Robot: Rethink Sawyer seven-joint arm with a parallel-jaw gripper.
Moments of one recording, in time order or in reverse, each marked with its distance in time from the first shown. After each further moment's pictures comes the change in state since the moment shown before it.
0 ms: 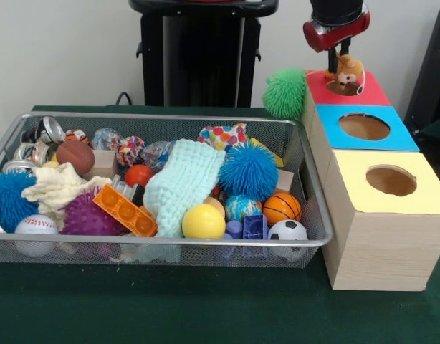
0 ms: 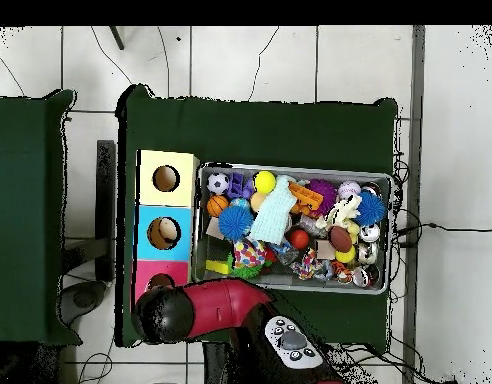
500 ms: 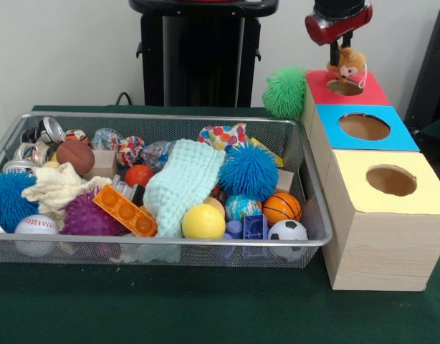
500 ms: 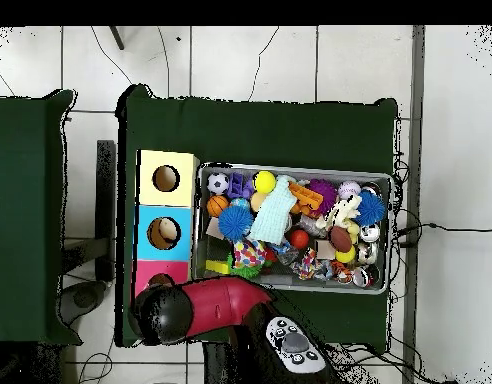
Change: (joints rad) arm -0.021 -0.036 0.038 0.001 0.013 0.077 0.000
